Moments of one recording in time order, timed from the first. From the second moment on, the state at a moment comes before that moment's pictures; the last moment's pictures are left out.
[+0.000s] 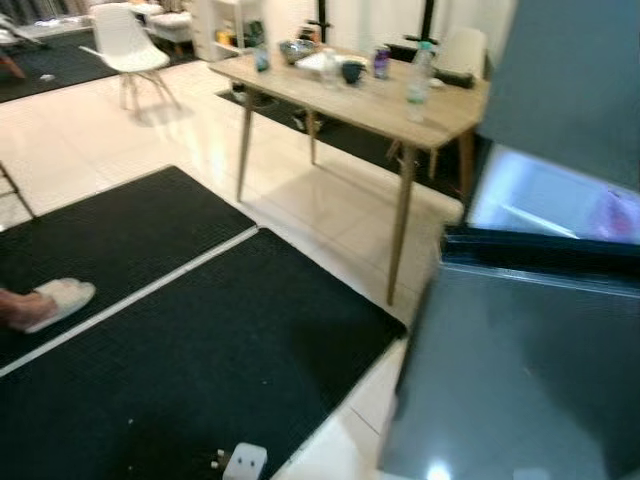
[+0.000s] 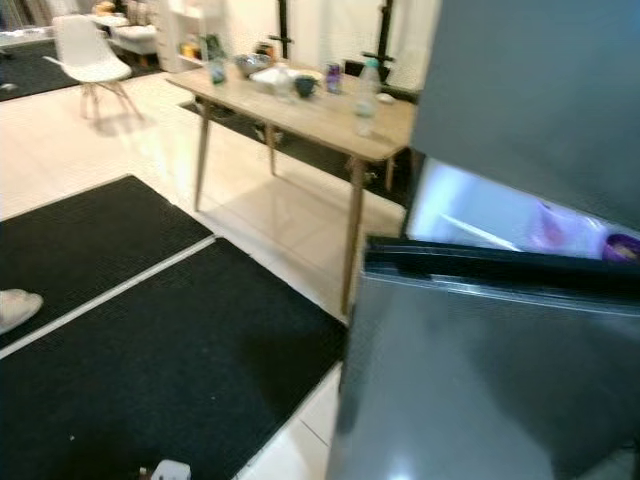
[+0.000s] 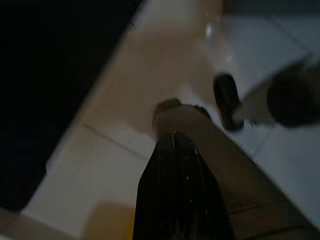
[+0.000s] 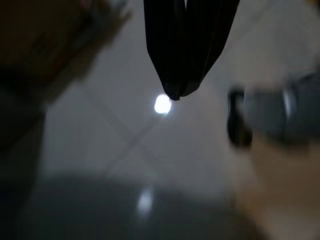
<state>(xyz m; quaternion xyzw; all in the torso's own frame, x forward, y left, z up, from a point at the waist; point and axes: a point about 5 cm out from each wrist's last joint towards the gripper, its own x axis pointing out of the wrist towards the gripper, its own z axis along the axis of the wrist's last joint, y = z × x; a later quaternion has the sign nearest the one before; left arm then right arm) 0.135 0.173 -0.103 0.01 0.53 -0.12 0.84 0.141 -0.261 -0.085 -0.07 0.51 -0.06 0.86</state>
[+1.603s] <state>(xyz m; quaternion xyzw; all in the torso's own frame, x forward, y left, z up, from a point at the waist) 0.123 0.176 -0.107 0.01 0.53 -0.11 0.84 0.360 -0.286 0.142 -0.05 0.01 -0.16 0.99</state>
